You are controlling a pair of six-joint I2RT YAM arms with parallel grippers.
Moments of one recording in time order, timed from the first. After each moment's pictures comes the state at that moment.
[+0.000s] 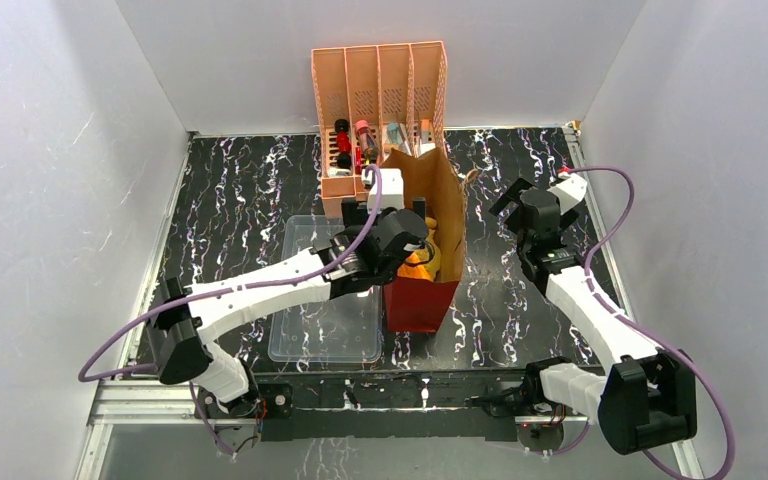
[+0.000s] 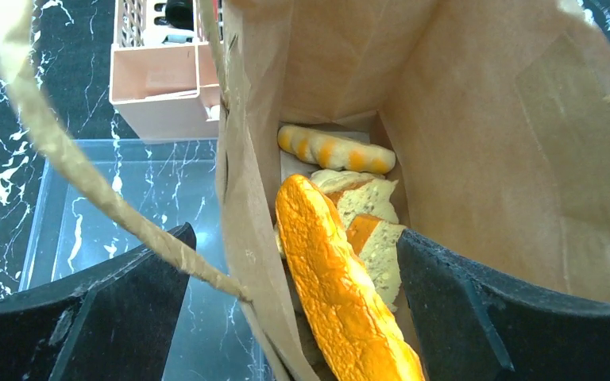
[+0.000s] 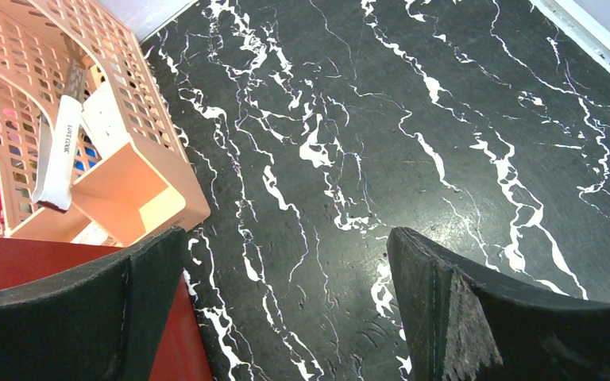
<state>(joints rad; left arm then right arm) -1.12 1.54 1.35 -0.47 -0.93 -0.59 0.20 1.10 0.72 -0.04 0.46 0.58</state>
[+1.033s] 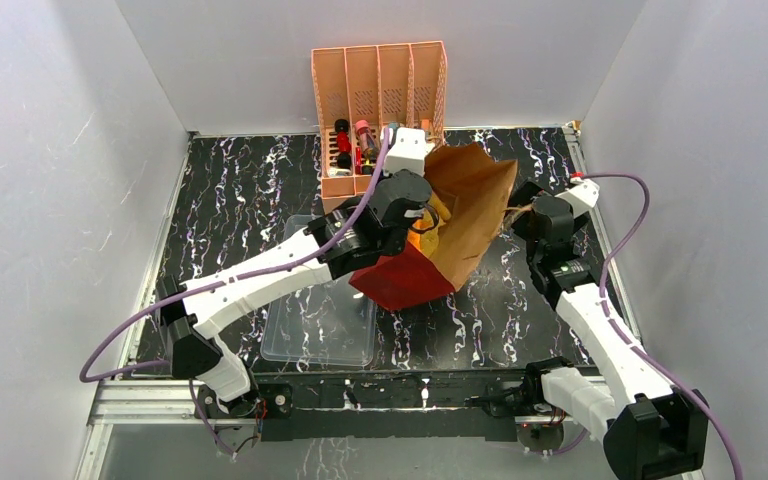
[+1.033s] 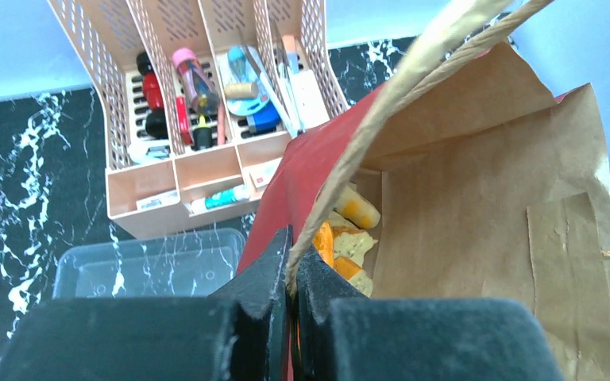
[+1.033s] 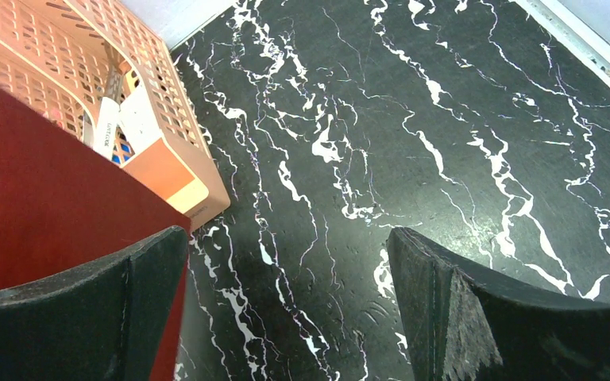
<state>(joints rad) -1.10 1.59 1.62 -0.43 -0.86 -0.31 0.20 0.95 0.72 -0.14 0.43 0.59</state>
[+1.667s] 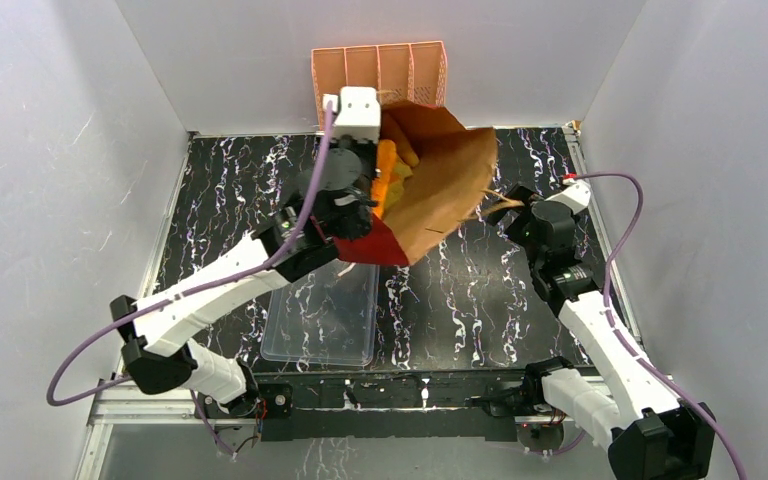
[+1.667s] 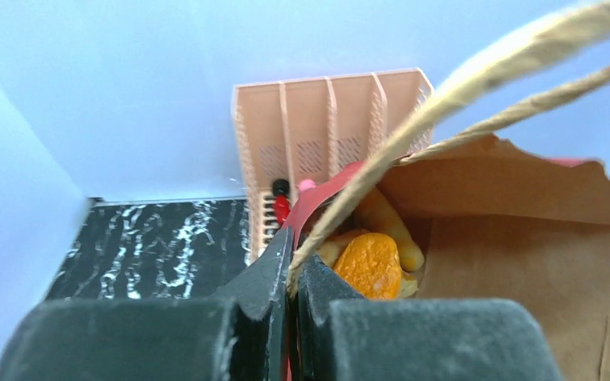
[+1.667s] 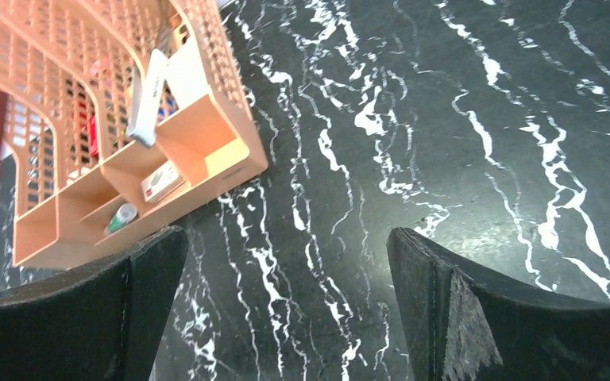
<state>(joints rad) -1.08 1.45 1.66 -0.13 -1.09 0.16 0.22 0.90 0.72 -0.18 0.32 0.58</state>
